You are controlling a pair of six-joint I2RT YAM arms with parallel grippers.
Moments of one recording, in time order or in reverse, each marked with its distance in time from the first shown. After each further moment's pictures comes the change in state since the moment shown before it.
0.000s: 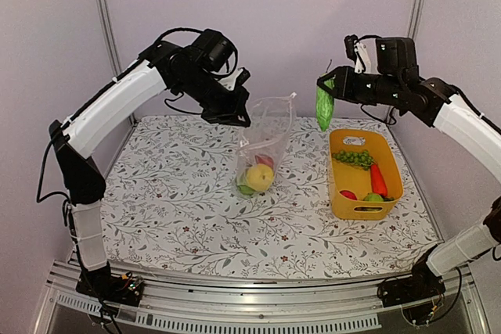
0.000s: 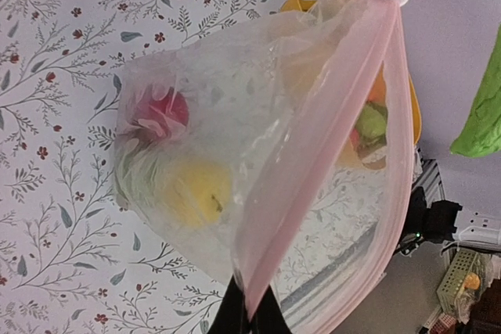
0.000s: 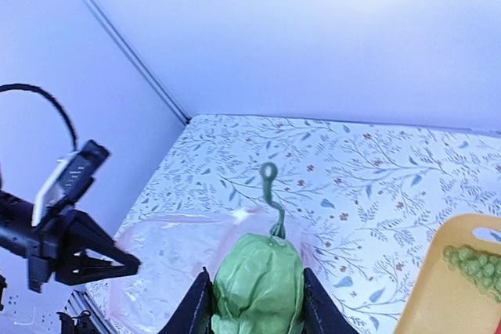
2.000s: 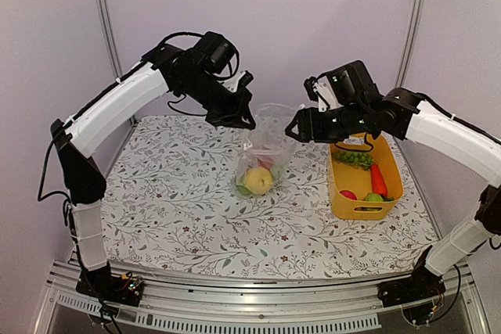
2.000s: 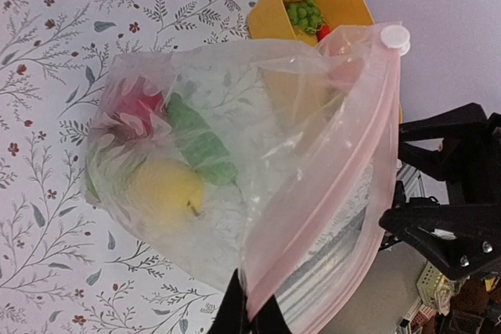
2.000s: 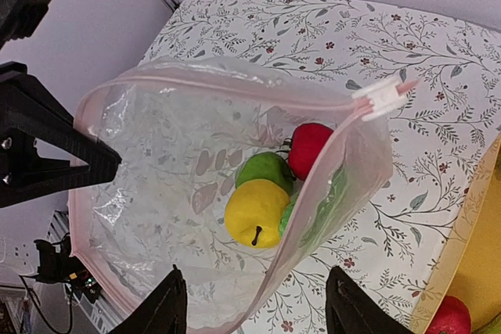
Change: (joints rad) left arm 0.007 0.004 -0.028 0.045 0.088 -0.034; right arm 0.246 0.106 -0.004 -0.180 0.073 0.057
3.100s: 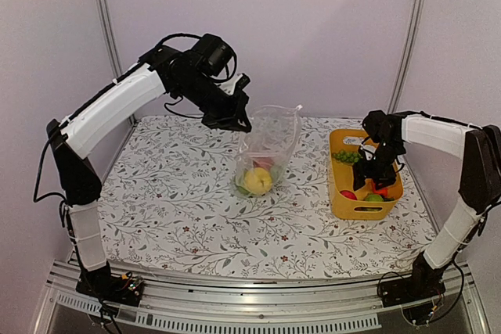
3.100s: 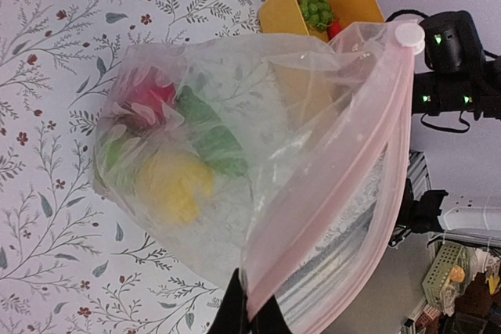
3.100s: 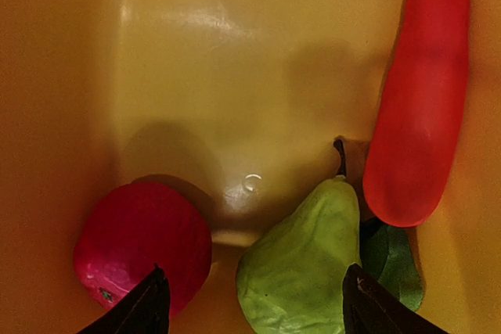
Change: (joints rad) left arm 0.000 -0.033 -0.055 -0.003 -0.023 0.002; right arm -0.515 0.166 -0.259 -0.355 -0.037 -0.262
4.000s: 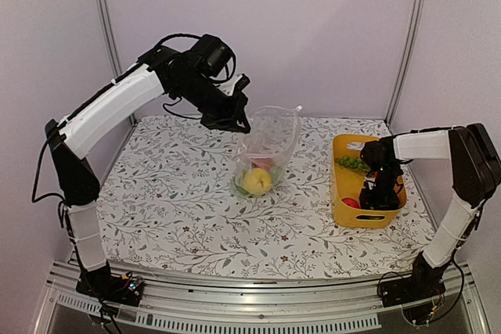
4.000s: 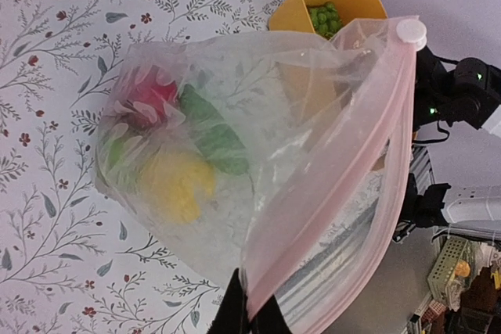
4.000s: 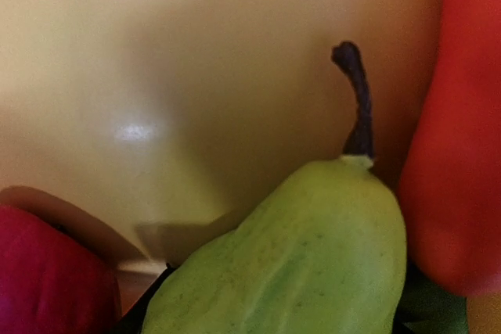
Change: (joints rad) left arm 0.000 -0.010 -0.015 0.001 0.000 0.024; right arm -0.002 0.068 -0.206 -0.025 0.016 0.091
